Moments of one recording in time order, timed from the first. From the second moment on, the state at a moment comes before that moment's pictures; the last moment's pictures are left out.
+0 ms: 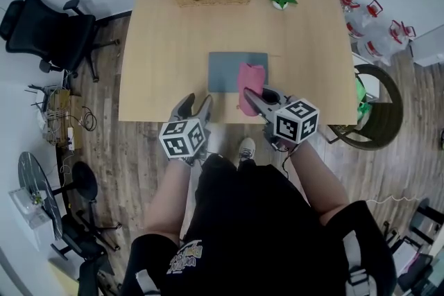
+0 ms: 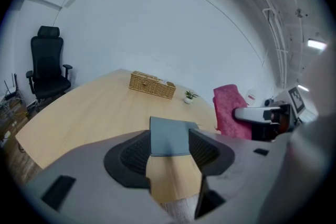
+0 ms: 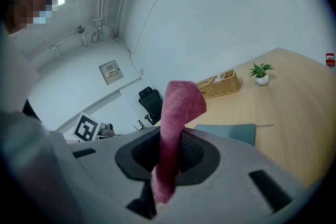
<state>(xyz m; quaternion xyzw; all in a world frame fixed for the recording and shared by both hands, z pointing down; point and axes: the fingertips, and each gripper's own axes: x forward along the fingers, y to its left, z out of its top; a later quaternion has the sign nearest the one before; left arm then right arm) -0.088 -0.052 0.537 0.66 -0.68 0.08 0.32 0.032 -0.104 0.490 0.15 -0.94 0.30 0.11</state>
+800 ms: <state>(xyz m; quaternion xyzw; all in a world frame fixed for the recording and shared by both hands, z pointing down) -0.109 -0.125 0.614 0.70 -0.59 0.17 0.38 -0.008 -0.143 0.534 0.21 -0.91 0.34 0.14</state>
